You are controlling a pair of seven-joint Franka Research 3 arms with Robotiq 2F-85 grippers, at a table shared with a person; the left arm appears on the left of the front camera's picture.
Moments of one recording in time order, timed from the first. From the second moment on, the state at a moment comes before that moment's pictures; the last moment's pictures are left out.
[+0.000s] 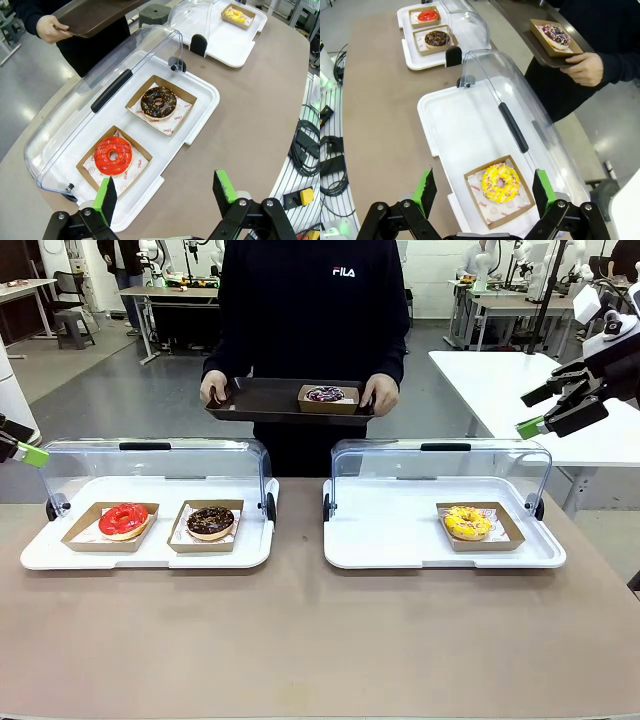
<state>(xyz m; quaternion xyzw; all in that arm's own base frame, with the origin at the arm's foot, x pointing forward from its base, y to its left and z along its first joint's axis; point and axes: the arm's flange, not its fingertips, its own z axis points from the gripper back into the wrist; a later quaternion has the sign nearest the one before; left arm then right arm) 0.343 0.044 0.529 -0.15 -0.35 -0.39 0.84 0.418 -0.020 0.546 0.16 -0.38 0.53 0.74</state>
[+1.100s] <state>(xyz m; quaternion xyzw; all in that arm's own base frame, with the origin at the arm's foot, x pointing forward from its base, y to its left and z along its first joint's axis) 0.343 0.044 0.529 -0.15 -0.35 -0.39 0.84 0.418 -0.020 0.546 0.16 -0.38 0.53 0.74</state>
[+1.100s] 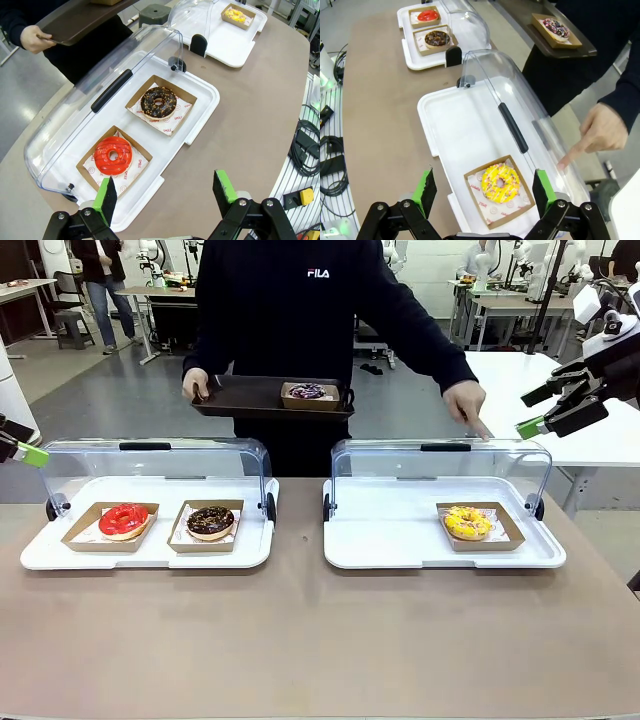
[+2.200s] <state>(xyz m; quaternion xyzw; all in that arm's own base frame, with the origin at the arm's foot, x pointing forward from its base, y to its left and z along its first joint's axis) 0.343 0.044 0.529 -0.15 -0.35 -0.39 0.84 0.418 -0.020 0.546 0.16 -0.38 0.53 0.74</state>
